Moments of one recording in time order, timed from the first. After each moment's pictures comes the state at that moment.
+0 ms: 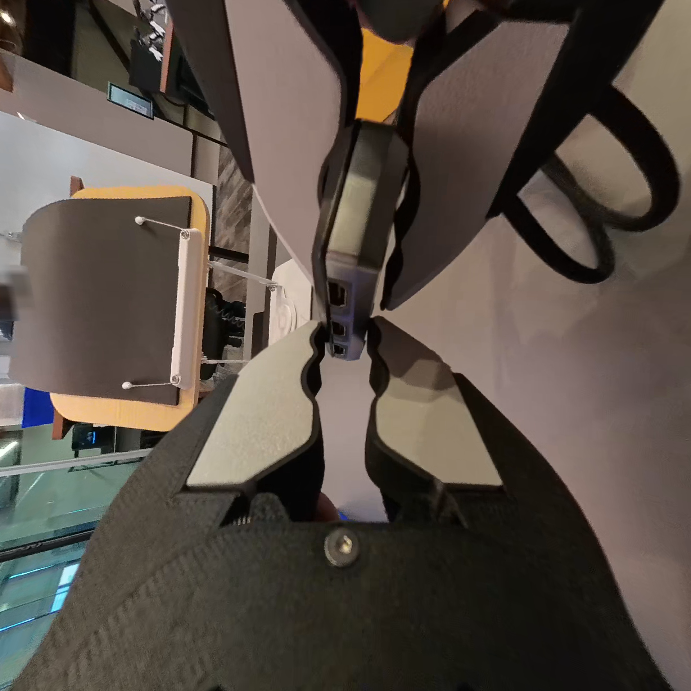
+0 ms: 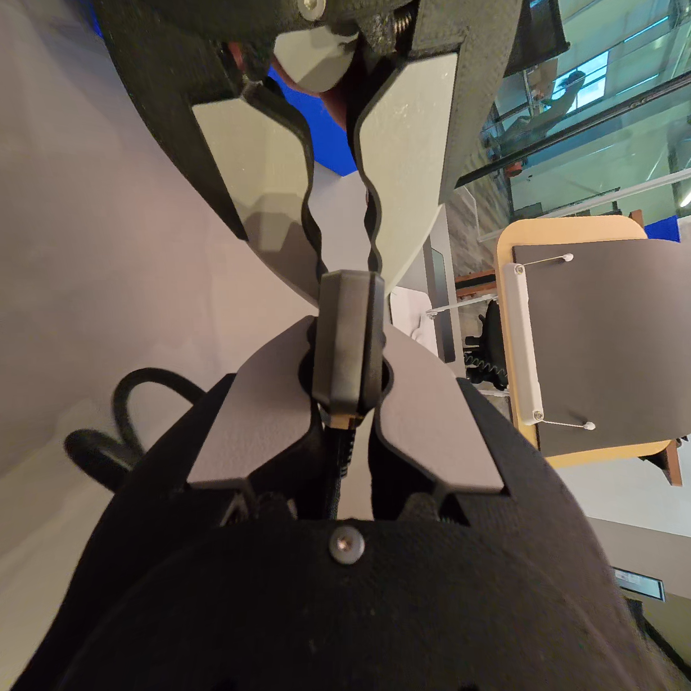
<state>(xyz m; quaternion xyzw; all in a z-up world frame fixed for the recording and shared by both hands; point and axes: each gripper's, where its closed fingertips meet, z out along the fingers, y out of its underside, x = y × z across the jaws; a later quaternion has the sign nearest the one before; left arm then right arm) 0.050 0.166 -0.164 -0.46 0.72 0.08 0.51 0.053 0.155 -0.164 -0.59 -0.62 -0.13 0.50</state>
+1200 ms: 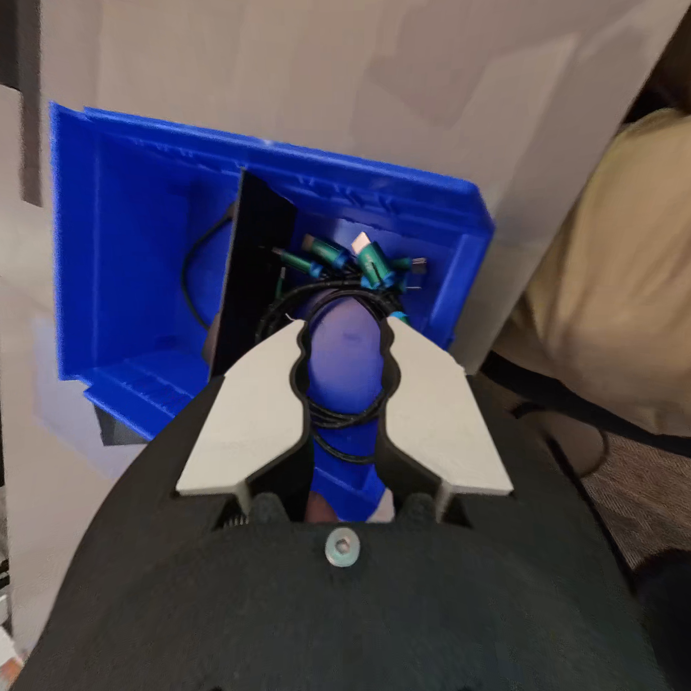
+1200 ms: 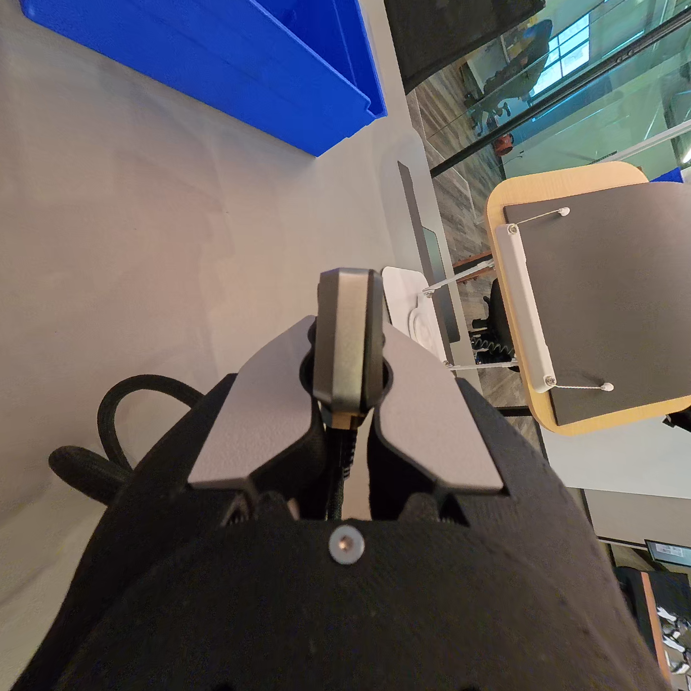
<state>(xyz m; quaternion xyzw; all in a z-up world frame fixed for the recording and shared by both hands) -0.216 0.164 -0.205 -0.73 0.64 0.03 0.26 0.077 0.172 -0.165 -0.62 -0.58 -0.11 0.52</state>
